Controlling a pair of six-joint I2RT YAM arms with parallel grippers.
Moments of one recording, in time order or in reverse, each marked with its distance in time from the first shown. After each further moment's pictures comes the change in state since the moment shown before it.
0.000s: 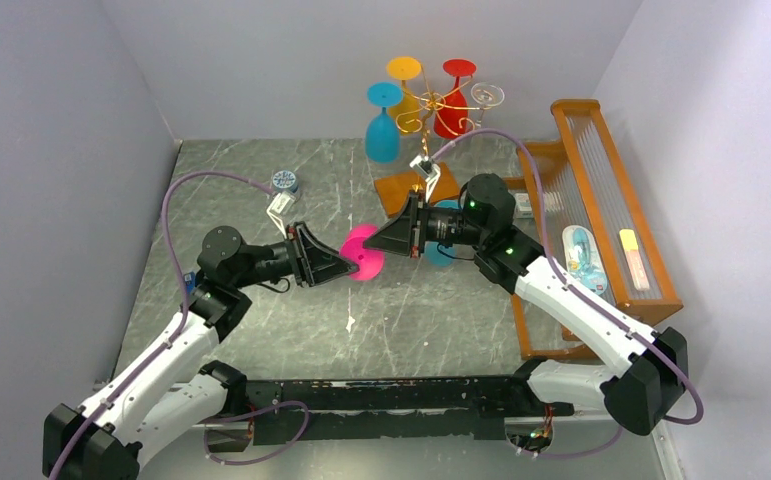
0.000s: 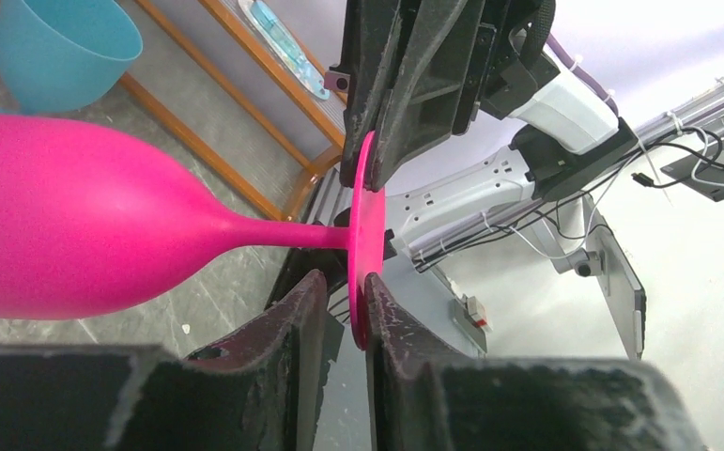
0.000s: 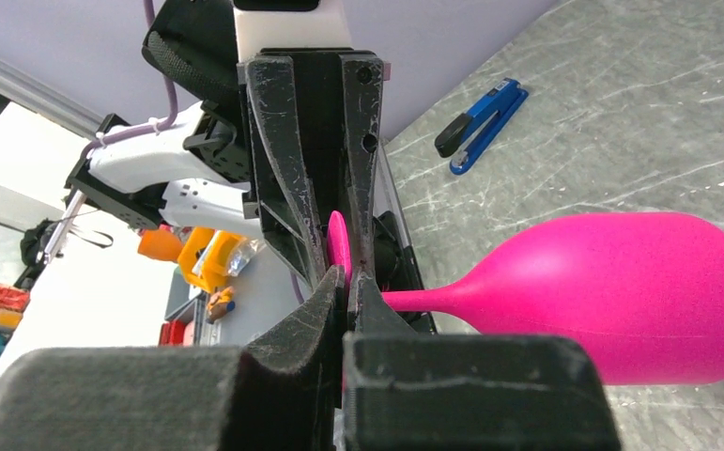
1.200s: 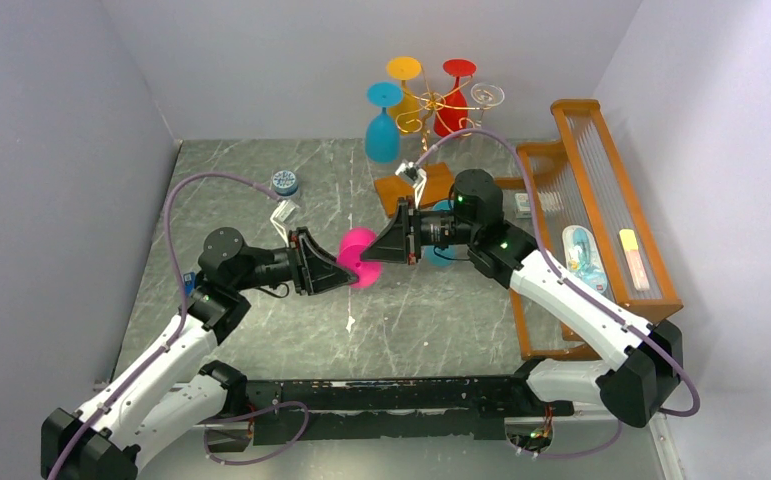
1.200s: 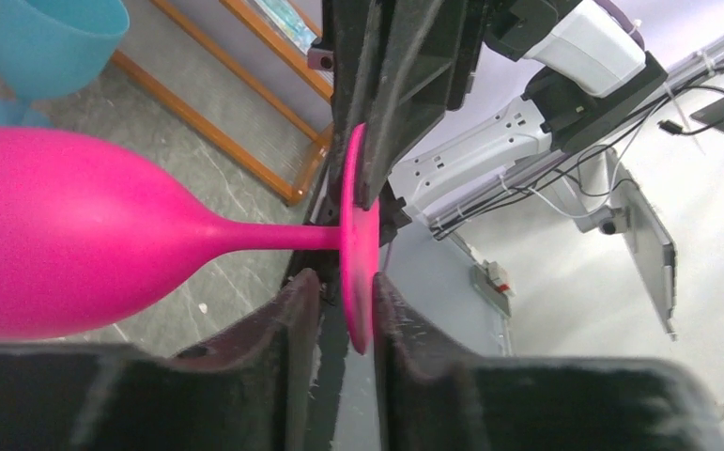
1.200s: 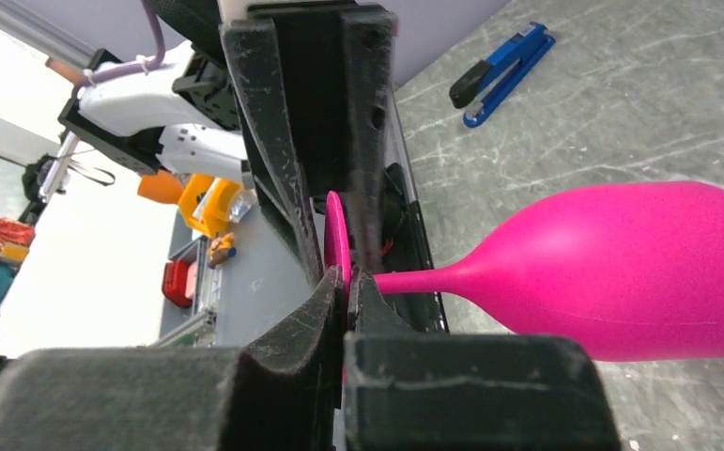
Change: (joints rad) left arm -0.011 -0.020 -0.001 -0.051 0.050 0.099; right arm 0.019 0.044 0.061 -0.143 -0.089 -0.115
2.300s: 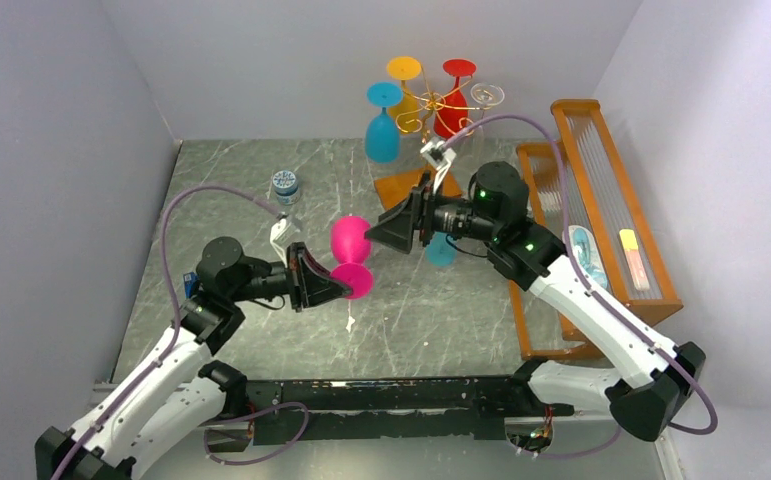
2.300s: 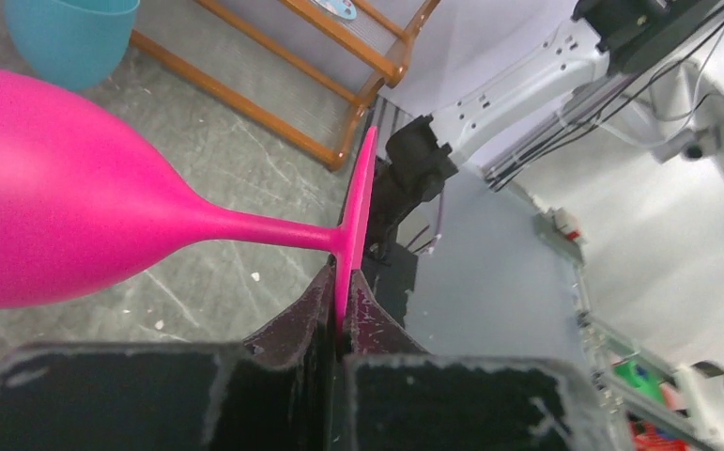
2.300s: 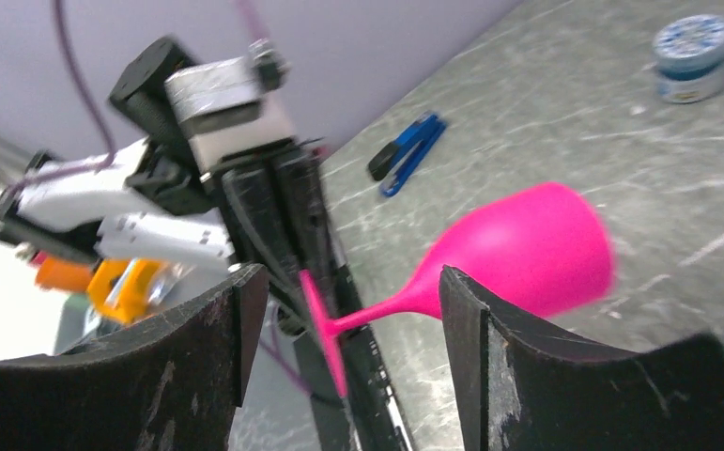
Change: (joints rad) left arm -0.007 -0.070 -0.035 -0.132 0.022 0.233; right arm 0.013 -0.070 0.096 -0.110 0.243 -0.071
